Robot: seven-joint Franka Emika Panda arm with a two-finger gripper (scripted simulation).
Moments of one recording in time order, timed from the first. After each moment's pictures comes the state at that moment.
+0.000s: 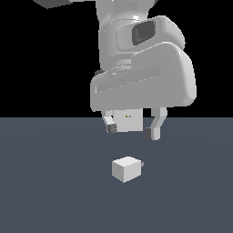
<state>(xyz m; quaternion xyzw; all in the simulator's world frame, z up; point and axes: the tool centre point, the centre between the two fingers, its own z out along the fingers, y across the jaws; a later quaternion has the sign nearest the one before) -0.091 -0.022 0.075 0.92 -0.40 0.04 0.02</state>
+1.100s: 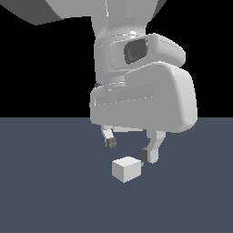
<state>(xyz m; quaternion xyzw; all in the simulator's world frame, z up) -0.101 -0.018 0.047 0.90 -0.44 0.04 0.02</state>
